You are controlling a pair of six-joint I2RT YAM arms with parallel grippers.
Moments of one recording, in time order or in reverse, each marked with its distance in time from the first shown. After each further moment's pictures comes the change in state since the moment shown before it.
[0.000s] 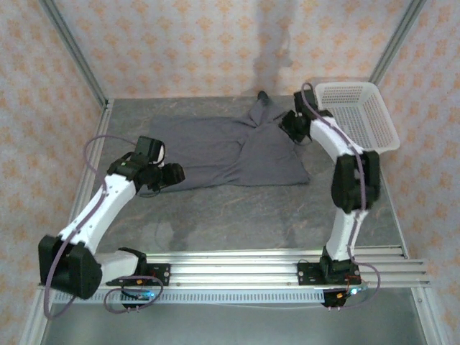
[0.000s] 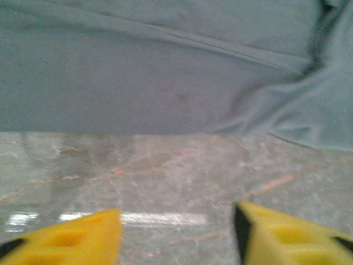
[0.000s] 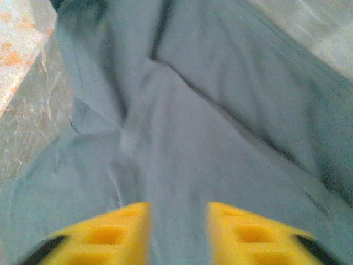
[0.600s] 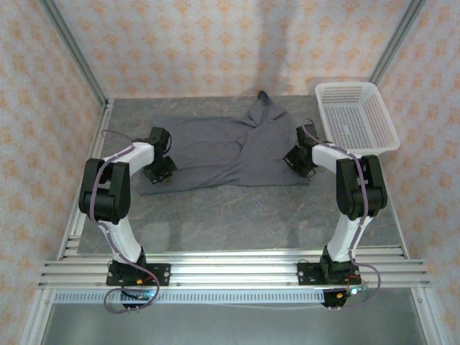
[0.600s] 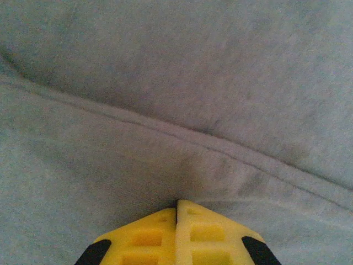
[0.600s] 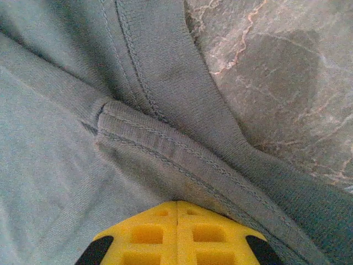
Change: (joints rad) left arm 0.138 0.580 0.148 0.118 -0.171 -0.128; right arm -0.031 -0.036 -0.406 0.153 0.026 0.043
